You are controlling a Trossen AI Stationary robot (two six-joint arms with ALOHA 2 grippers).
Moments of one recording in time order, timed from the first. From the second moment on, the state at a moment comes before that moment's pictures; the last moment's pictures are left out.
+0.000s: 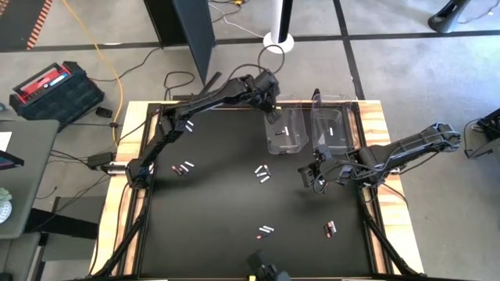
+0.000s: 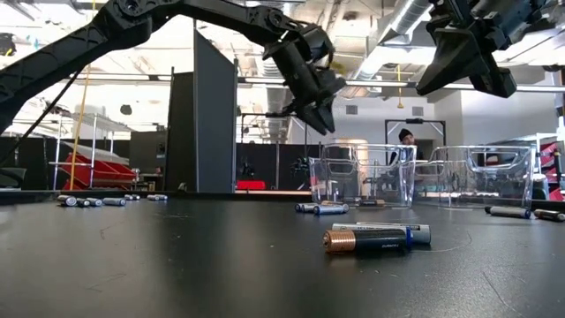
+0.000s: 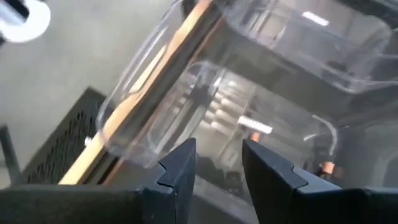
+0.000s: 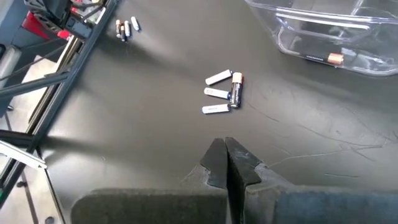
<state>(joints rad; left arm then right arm) 0.46 2.32 2.35 -0.88 -0.06 -0.07 0.28 1.00 0.75 -0.53 0.42 1.20</state>
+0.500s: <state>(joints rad) 0.55 2.23 2.24 -0.82 -0.10 -0.11 0.28 1.00 0.75 -0.55 0.42 1.20</state>
